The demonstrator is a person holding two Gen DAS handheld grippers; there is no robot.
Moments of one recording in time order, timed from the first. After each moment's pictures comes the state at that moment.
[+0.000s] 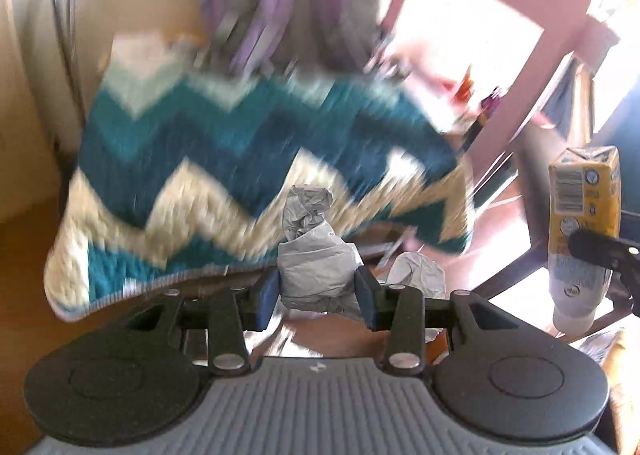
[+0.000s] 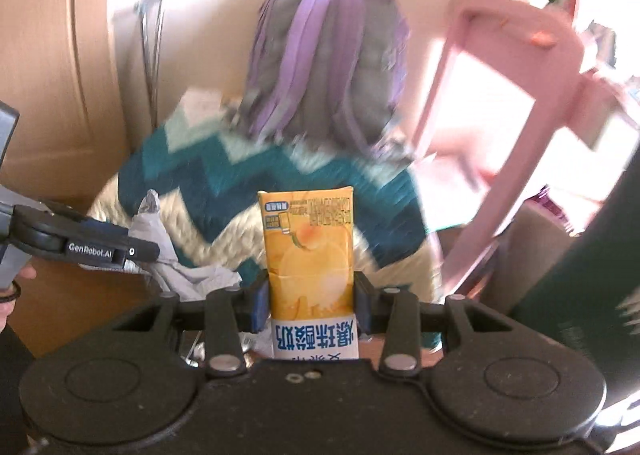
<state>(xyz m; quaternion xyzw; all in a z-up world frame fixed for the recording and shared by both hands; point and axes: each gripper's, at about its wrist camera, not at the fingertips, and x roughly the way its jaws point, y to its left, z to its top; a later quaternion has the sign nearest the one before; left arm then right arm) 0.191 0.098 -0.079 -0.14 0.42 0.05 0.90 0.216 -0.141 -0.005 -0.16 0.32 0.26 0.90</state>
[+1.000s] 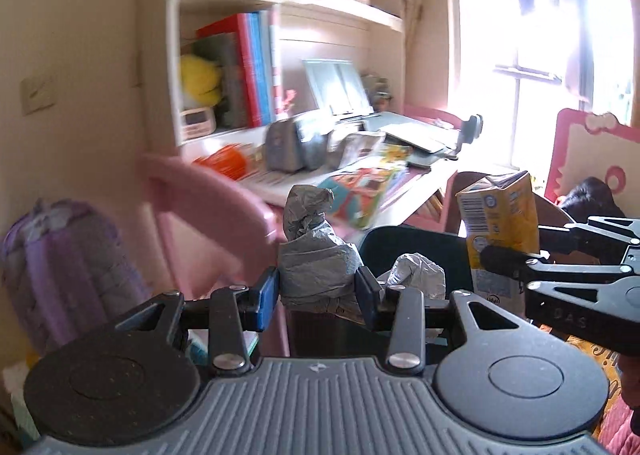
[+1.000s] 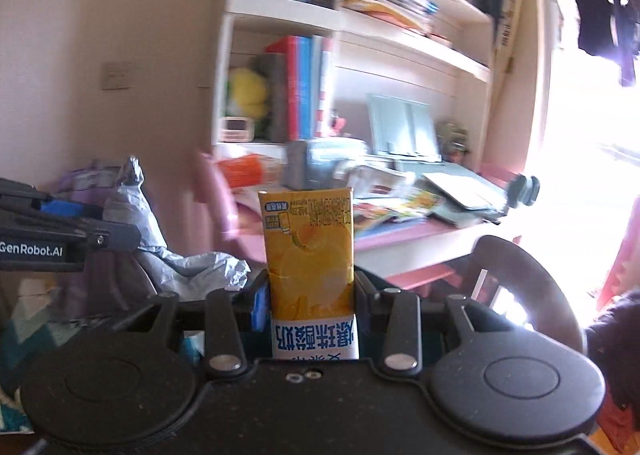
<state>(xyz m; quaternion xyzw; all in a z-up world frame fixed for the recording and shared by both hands) 0.316 -0.200 0.217 0.05 0.22 -0.15 0.96 0.282 -0.393 0.179 -0.05 0.18 0.04 0.98</state>
